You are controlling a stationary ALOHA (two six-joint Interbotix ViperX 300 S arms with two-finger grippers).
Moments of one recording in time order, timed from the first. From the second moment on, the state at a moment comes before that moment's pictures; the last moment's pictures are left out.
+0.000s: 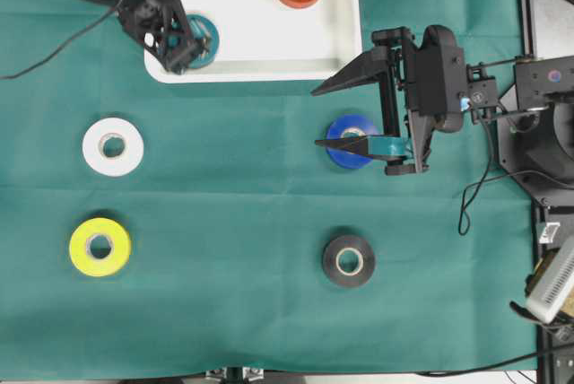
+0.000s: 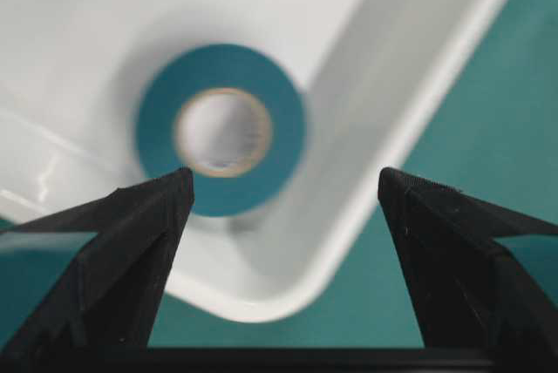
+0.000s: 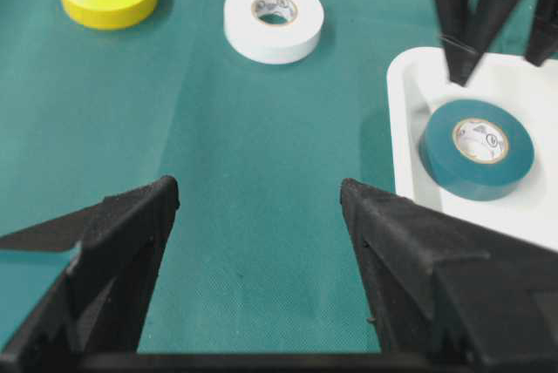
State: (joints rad) left arm 0.26 0.02 0.43 -0.02 0.61 -0.30; right arm -0.01 -0.42 0.99 -0.31 -0.22 0.36
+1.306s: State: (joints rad) left arm -0.08 -0.35 0.95 -0.02 -0.25 0.04; right arm -0.01 -0.42 1.00 -0.31 -0.26 0.36
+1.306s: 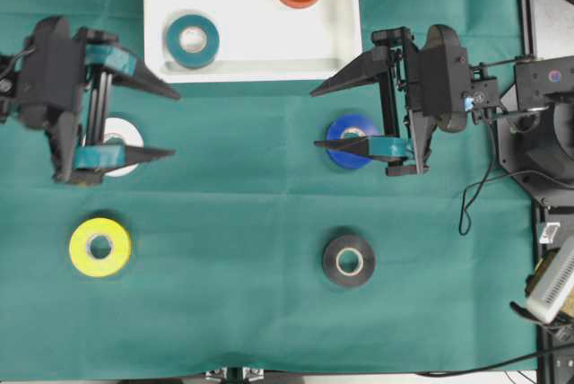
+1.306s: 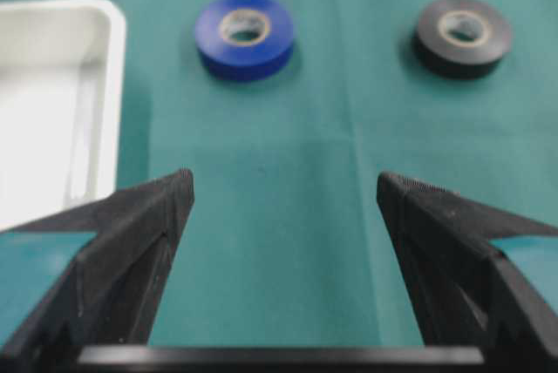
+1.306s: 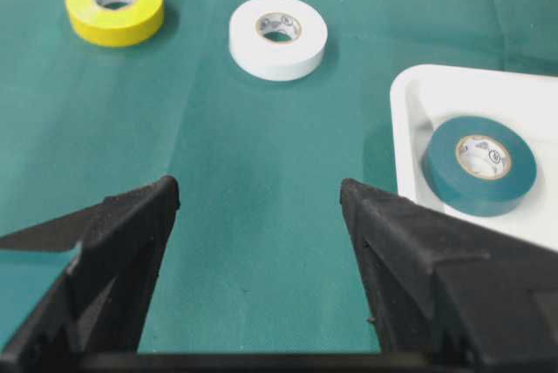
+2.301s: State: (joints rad) left arm -0.09 -0.35 0.98 -0.02 -0.28 0.04; right arm 0.06 -0.41 1.00 -0.31 -0.20 0.43
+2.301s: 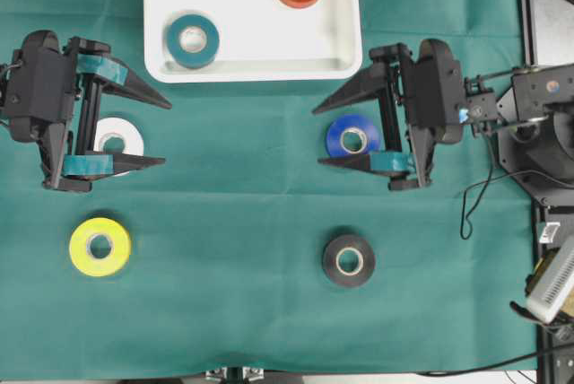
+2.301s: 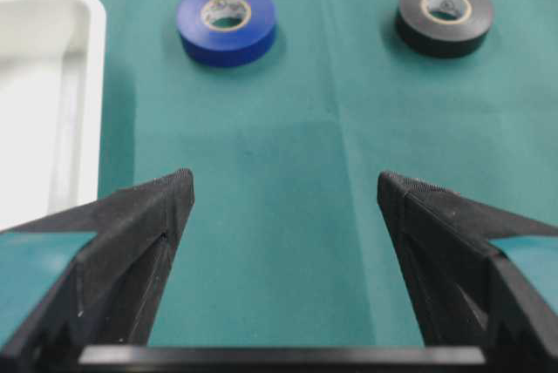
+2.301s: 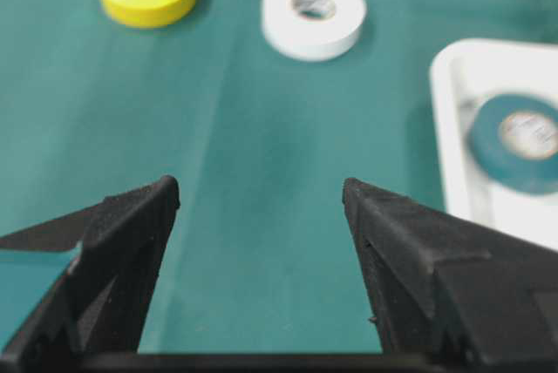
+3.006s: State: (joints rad) left arm -0.09 -0.35 0.98 -0.02 -0.28 0.04; right arm 0.32 -0.37 0.94 -0.31 0.11 0.75
